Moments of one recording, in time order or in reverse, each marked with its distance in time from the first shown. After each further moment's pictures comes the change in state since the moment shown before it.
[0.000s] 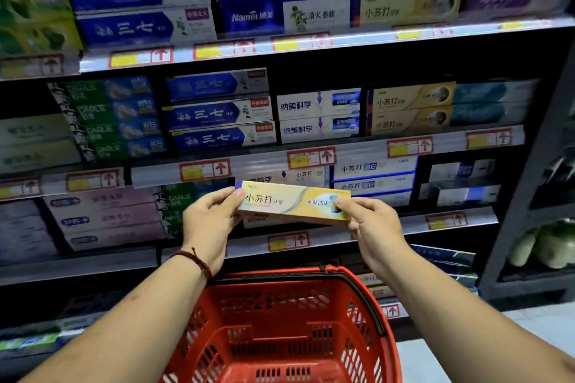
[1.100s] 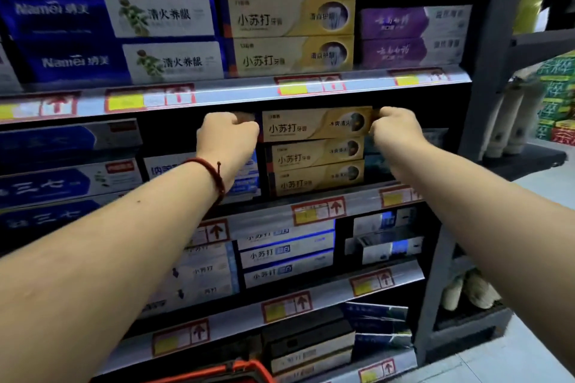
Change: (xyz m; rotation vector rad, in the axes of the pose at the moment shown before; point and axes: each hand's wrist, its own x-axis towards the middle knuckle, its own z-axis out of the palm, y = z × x) left_hand 0.062 0.094 0.310 0.590 -0.082 0.337; right_hand 0.192 -0.245 -0.112 -0.522 0.270 -0.363
